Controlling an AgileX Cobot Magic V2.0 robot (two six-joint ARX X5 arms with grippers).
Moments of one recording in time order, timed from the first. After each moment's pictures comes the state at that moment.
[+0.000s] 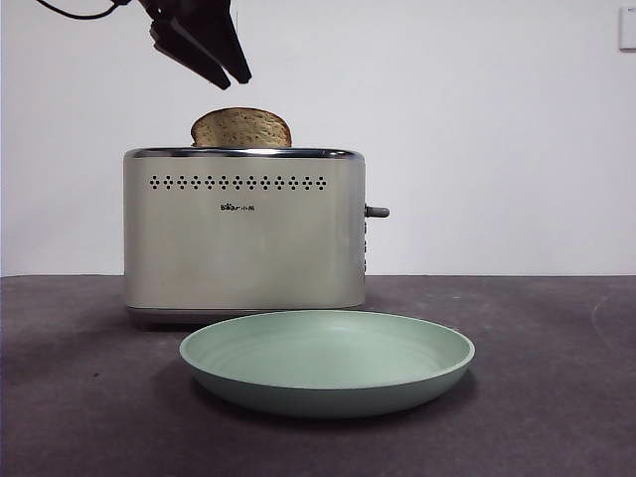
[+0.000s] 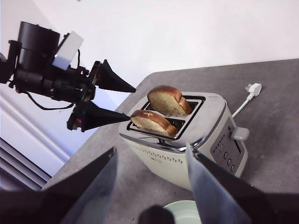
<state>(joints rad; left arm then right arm) -0.32 1.82 1.96 -0.98 0.35 0.68 0.10 0.97 1.06 -0.32 -0.70 0.30</state>
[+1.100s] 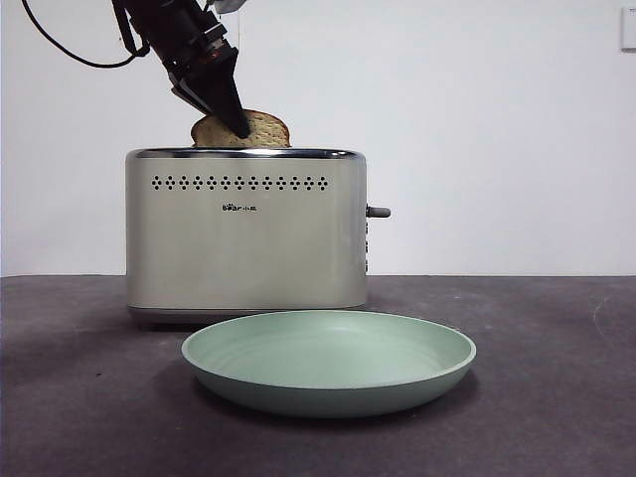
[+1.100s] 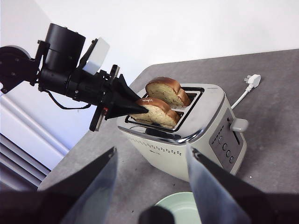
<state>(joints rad) -0.33 1.91 1.96 -0.97 0.29 0.68 0.10 0.97 1.06 -0.35 -0.70 0.28</state>
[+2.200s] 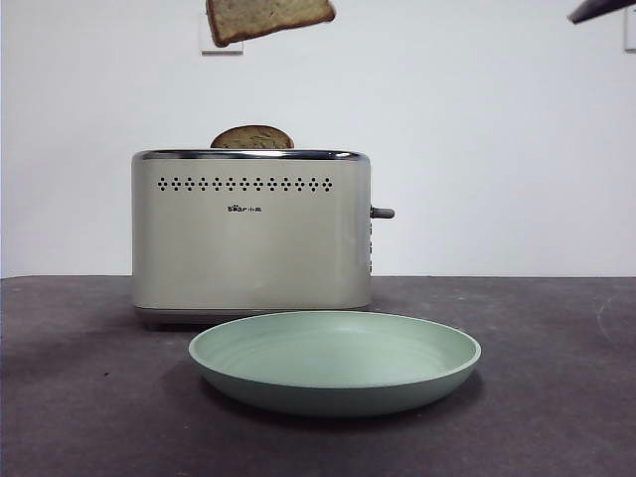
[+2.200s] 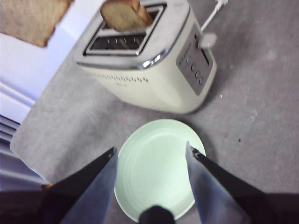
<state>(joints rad) -0.42 1.77 2.42 -1.34 0.37 0.36 0.10 1.00 1.06 -0.71 -0.62 0.13</state>
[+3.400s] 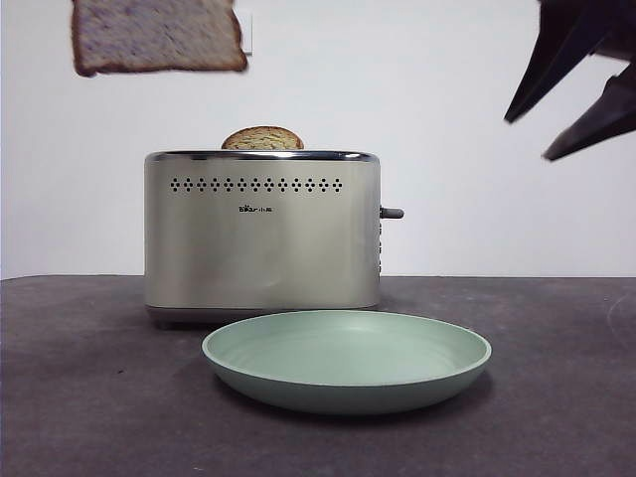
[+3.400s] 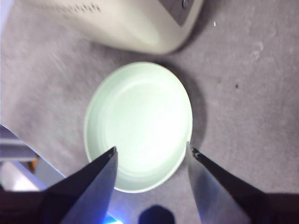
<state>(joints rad) -0.55 1.18 1.62 -1.15 0.12 0.17 0.16 1.29 1.06 -0.78 -0.57 0.04</state>
